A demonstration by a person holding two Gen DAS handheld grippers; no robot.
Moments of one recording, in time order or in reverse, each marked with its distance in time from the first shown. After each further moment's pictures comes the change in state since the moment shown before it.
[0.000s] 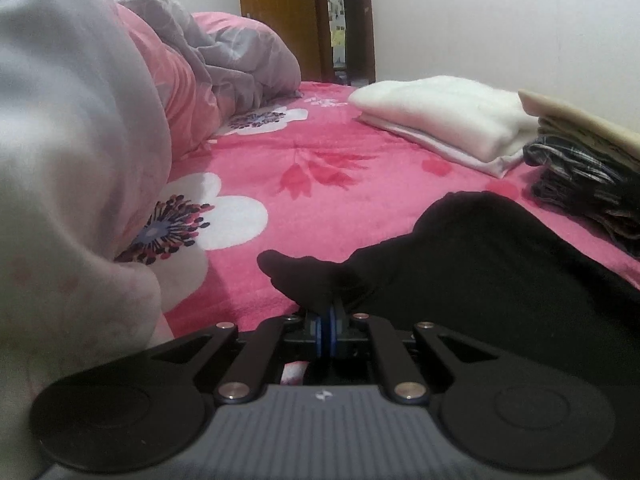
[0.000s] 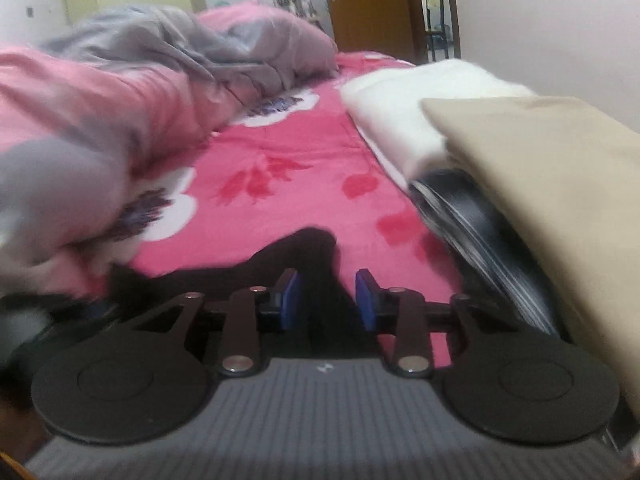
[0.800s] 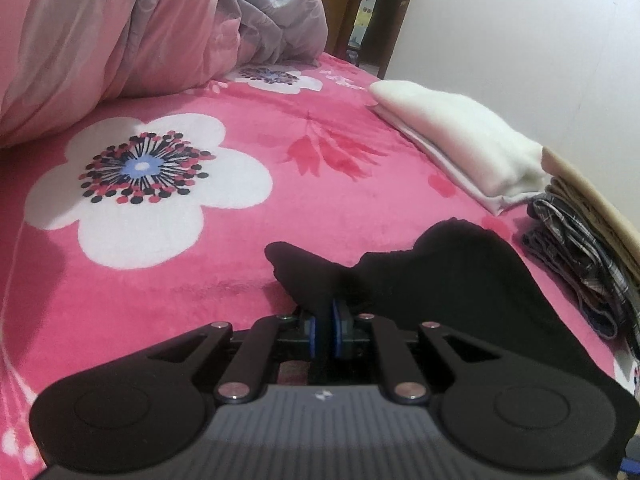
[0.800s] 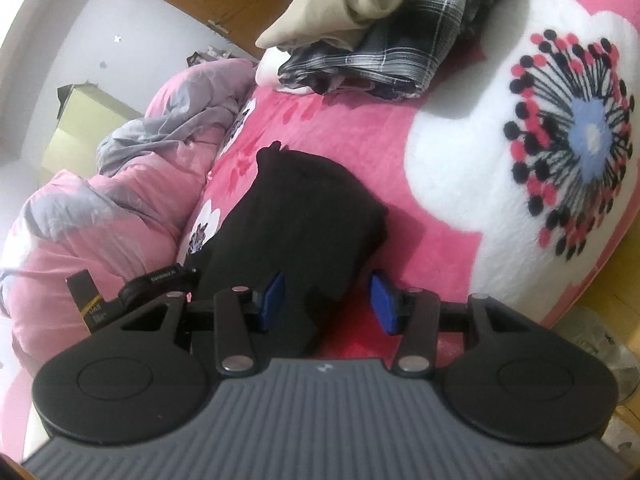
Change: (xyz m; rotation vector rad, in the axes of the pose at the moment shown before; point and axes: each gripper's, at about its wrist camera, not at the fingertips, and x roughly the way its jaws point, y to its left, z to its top) left arm 0.014 0.044 0.004 -0.279 0.090 -0.165; right arm -0.092 -0.043 -0.143 0.721 -0.008 0.156
